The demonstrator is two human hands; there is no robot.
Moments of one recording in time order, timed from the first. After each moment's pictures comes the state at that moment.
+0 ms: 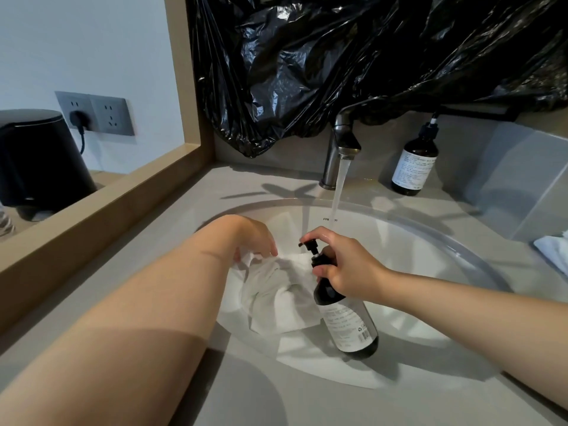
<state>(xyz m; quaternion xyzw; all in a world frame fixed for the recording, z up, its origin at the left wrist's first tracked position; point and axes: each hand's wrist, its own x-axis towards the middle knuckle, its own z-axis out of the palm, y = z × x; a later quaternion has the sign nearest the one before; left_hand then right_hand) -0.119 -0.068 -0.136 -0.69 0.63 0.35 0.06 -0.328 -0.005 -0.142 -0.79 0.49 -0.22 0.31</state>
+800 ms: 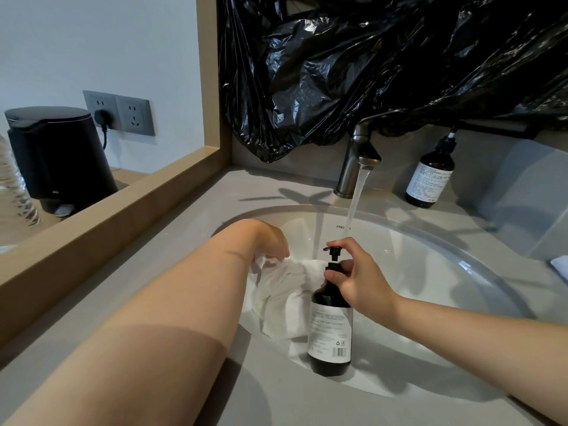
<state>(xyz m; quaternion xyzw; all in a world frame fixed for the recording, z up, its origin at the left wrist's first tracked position) -0.119 -0.067 -0.135 -0.68 0.63 0.37 0.05 -0.320 -0.003 -0.170 -0.70 0.50 -0.35 0.38</state>
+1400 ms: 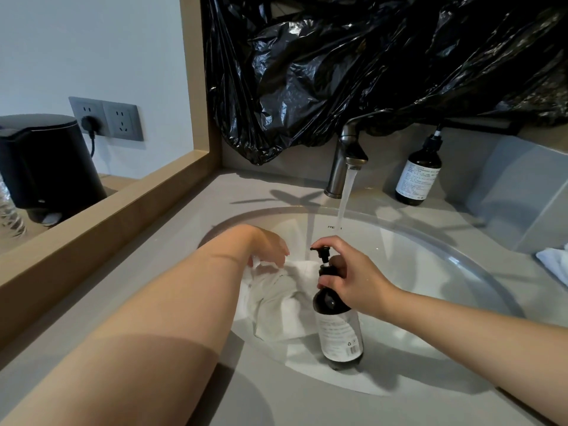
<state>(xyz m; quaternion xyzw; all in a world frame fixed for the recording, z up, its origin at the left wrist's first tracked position) -0.127 -0.074 -0.142 -0.65 0.68 0.33 0.08 -0.328 -0.001 -0.156 -0.76 0.48 -0.28 0.33</state>
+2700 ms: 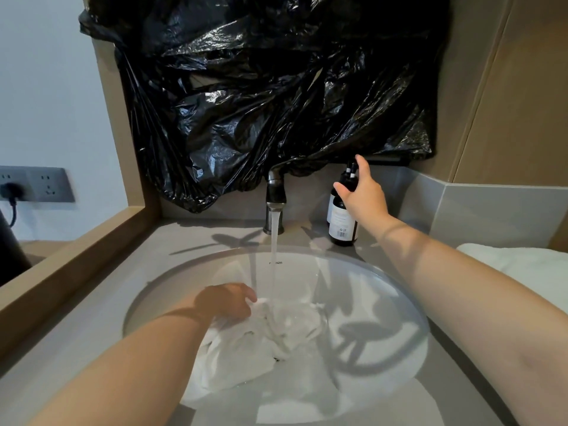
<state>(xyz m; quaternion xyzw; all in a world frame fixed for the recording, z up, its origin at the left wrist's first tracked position) -0.164 -0.087 -0.174 -0.62 0.75 0.22 0.08 -0.440 -0.111 -0.034 -0.61 0.63 -0.47 0.06</state>
